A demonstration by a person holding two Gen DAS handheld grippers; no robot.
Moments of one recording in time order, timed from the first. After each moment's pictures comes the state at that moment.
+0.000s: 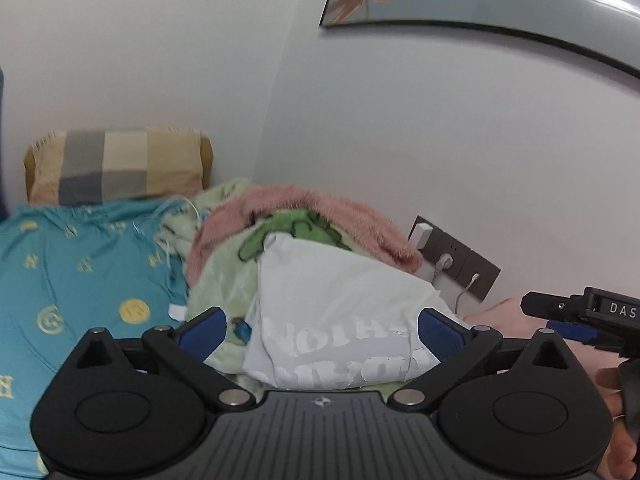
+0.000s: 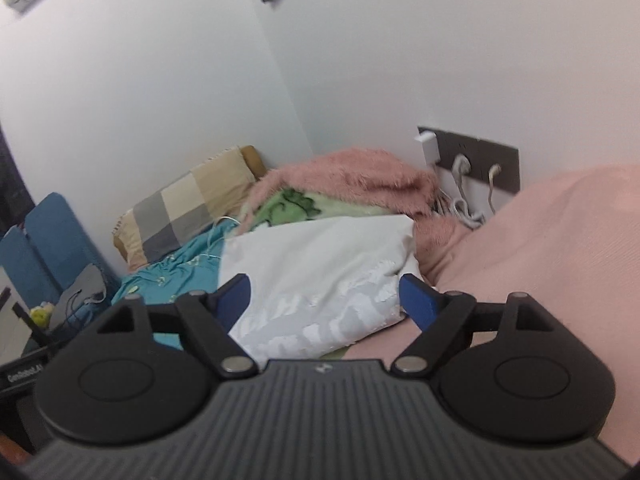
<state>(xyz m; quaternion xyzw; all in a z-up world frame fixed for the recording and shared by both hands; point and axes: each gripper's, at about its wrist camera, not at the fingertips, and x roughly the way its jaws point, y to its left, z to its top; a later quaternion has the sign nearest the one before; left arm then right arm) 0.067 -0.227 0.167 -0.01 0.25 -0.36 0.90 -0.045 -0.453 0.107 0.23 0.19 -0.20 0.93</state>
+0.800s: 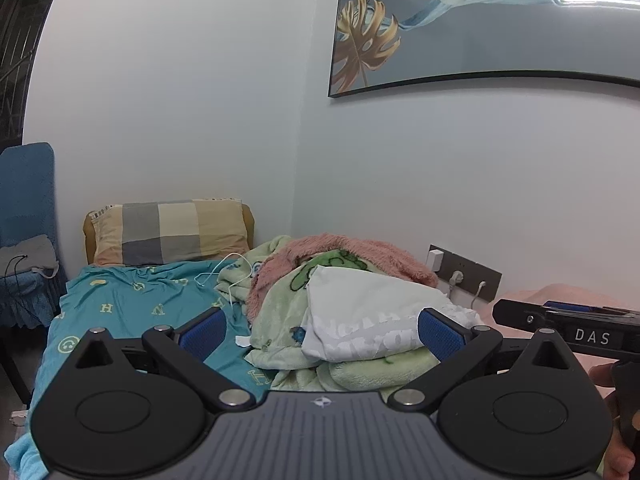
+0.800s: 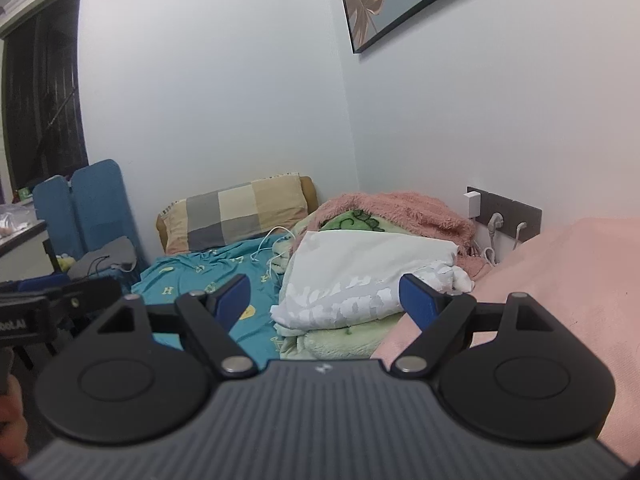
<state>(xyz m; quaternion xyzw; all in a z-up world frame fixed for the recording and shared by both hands) -0.084 -0.118 0.188 0.01 0.15 -0.31 0.94 -0.122 -0.313 0.100 0.10 0.12 -0.17 0.97</state>
